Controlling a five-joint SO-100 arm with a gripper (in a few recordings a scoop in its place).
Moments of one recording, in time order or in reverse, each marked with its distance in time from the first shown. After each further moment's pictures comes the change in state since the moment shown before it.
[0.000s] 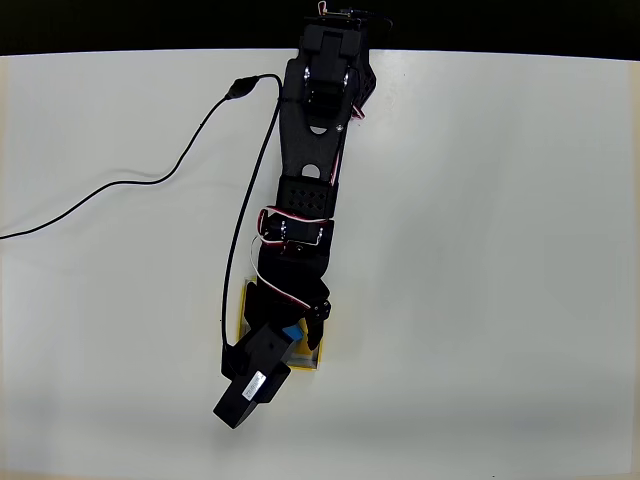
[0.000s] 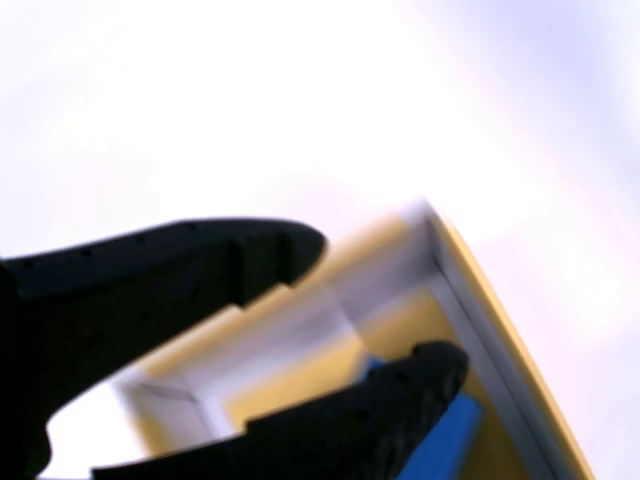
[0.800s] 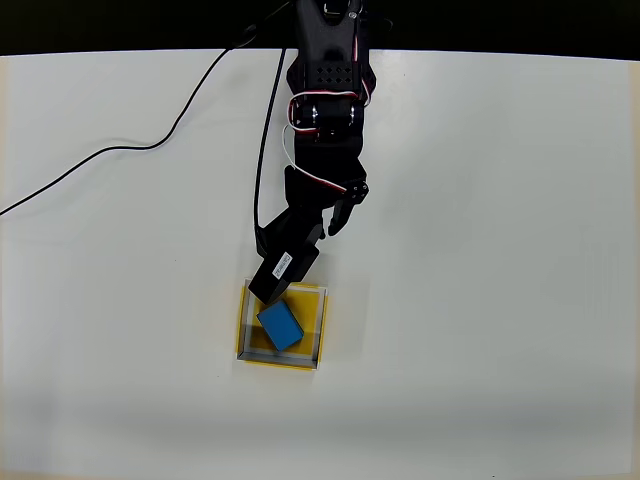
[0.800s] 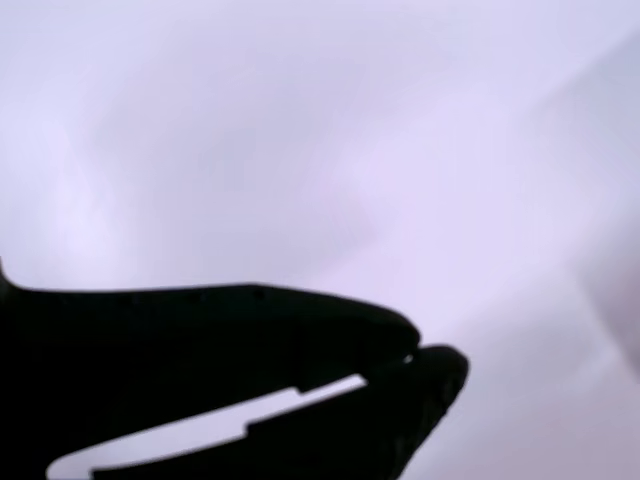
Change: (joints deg) arm -7.1 64.5 45.9 35.6 11.5
